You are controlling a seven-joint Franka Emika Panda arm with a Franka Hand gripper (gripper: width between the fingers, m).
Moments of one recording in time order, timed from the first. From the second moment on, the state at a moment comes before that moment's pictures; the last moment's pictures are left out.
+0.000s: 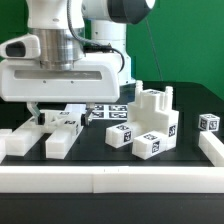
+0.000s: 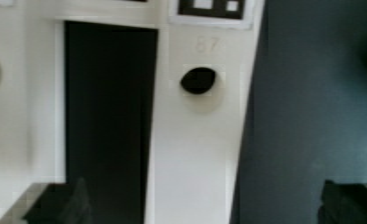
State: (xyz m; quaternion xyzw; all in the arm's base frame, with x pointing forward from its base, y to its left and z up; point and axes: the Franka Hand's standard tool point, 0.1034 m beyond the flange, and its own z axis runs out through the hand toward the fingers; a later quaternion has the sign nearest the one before) arm 0.514 -0.107 0.040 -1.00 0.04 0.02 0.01
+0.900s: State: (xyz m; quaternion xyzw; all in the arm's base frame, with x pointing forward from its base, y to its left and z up) arm 0.516 -0.114 0.008 -1.00 0.03 0.03 -0.01
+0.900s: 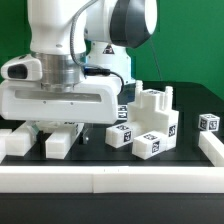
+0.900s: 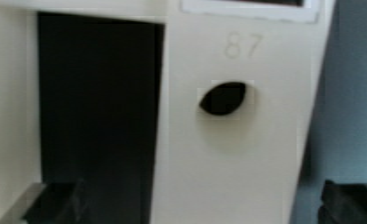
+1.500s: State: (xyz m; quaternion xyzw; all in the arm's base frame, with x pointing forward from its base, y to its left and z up) arm 0.511 -0.114 0.004 -1.00 0.05 0.04 -0.01
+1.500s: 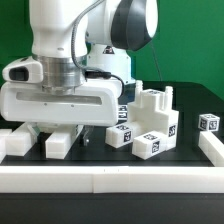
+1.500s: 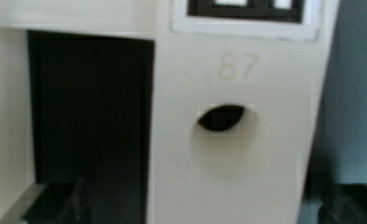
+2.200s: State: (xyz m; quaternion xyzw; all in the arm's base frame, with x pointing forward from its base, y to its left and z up) arm 0.505 -0.113 0.002 -1.00 0.05 0.04 -0.01
